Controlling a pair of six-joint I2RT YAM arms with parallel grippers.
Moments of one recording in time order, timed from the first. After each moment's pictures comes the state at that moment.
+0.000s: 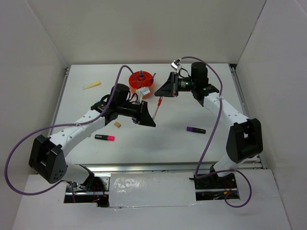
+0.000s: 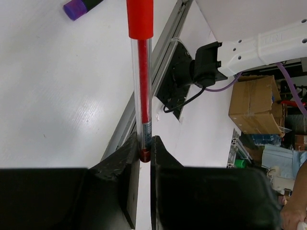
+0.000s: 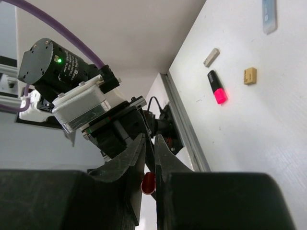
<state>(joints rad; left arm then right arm) -0.55 1.40 1.11 -0.31 0.85 -0.43 0.31 1.60 1.26 0.05 -1.10 0.83</state>
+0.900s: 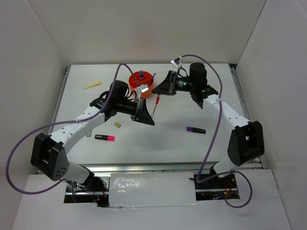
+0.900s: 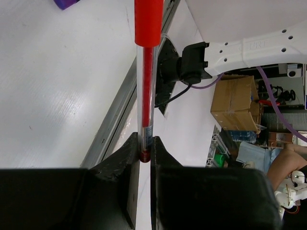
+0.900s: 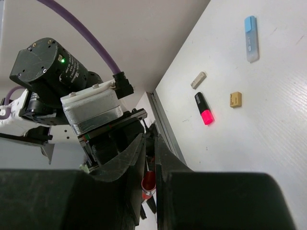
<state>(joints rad) -0.51 1.43 1.16 -0.37 0.92 -0.47 0.36 1.55 1.25 0.09 -0.95 0.78</state>
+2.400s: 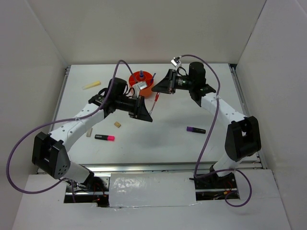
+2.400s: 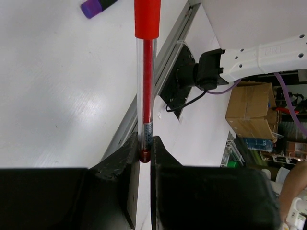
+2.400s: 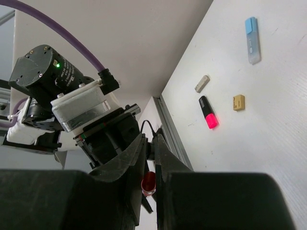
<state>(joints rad) -0.48 1.46 1.23 -0.47 0.87 -0.39 0.34 1.61 1.26 0.18 -0.97 0.89</state>
